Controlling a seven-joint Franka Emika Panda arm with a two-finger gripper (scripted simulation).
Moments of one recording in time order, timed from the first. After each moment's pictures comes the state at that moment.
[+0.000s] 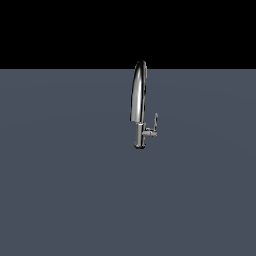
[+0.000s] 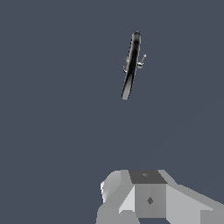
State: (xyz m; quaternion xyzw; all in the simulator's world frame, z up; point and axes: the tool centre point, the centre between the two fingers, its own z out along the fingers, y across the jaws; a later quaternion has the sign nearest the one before) arm -0.255 -0.002 0.500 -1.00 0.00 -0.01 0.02
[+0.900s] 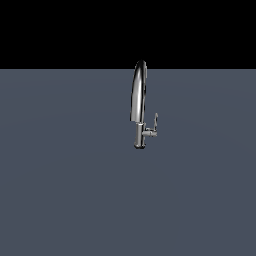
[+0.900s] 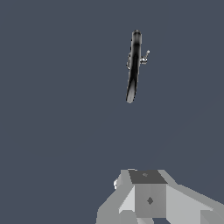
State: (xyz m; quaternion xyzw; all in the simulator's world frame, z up) arm -0.220 -0.006 0.494 -1.00 0.05 0.02 0.06
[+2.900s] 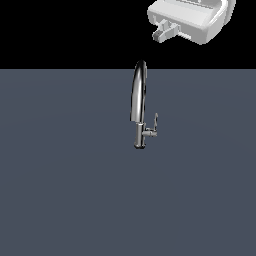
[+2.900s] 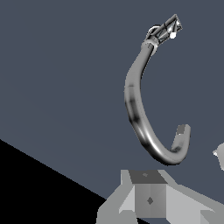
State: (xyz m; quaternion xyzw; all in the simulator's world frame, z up) arm -0.010 -0.077 0.361 -0.83 0.34 0.28 0.35
